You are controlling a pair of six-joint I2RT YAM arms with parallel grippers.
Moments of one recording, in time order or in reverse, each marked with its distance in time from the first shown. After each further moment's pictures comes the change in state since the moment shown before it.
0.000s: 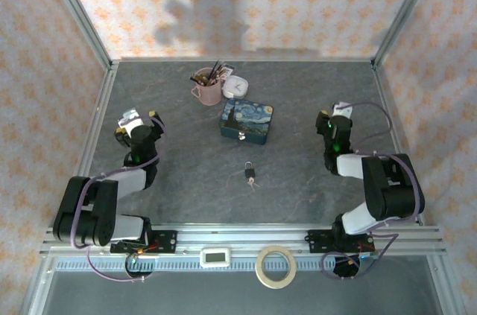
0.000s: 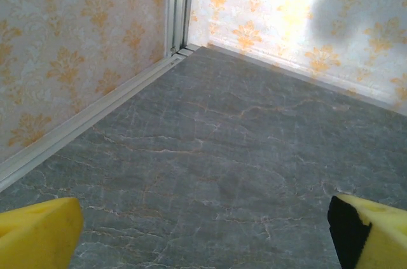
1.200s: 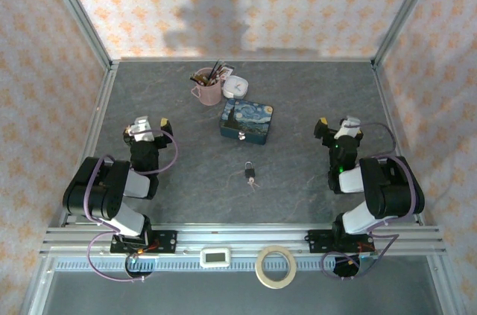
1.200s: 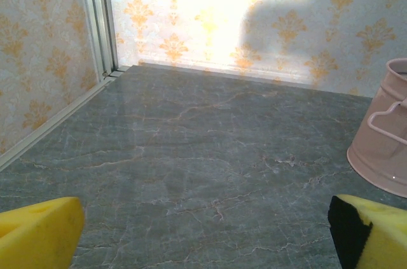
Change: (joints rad) left arm 0.002 0.166 -0.118 0.418 0.211 0.131; right arm -0.050 0.010 -0.170 0.335 -0.042 0.013
